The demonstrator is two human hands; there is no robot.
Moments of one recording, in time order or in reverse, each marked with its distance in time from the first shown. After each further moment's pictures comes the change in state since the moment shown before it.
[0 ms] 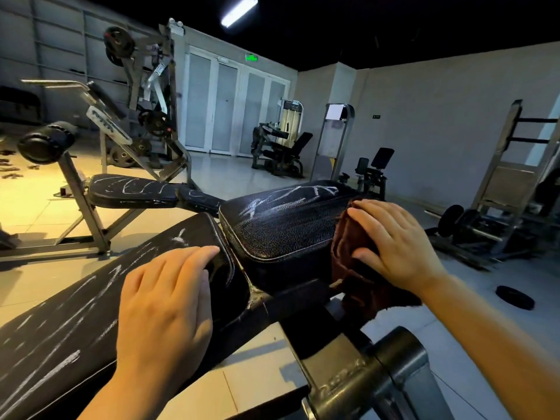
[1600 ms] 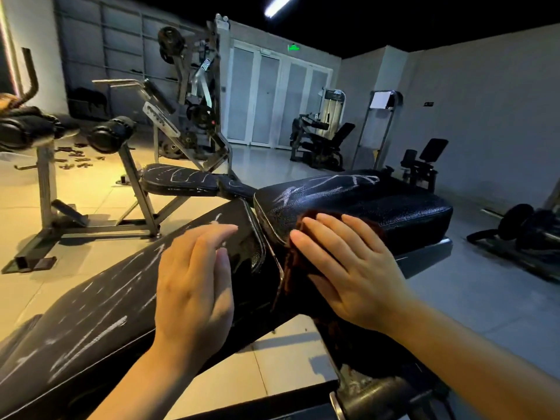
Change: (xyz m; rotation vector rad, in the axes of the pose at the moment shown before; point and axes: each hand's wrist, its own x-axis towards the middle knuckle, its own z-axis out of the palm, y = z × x) left_hand -0.003 -0.002 0.005 -0.167 0.168 -0.026; right_hand 0.019 -0.107 0.017 0.045 0.229 -0.262
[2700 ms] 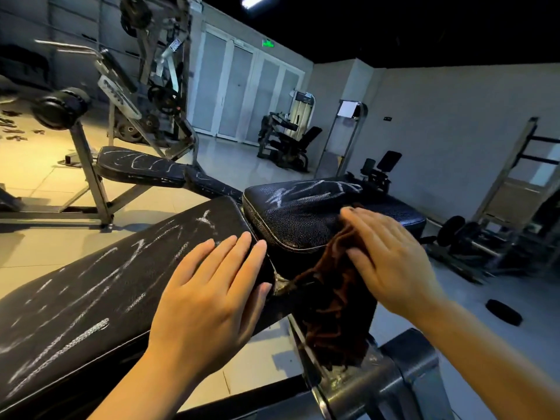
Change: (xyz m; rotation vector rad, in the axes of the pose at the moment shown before) left_hand -0.009 -0.001 -0.002 0.309 -0.293 0.242; right_hand -0.005 0.032 -0.039 0.091 -0.172 0.309
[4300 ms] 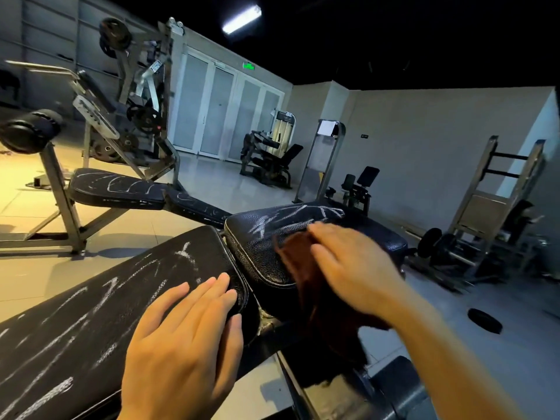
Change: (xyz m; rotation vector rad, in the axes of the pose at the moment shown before) left_hand -0.007 0.001 0.006 -0.314 0.088 -0.199; right_hand 0.057 -0.024 -0.022 0.091 -0.405 0.339
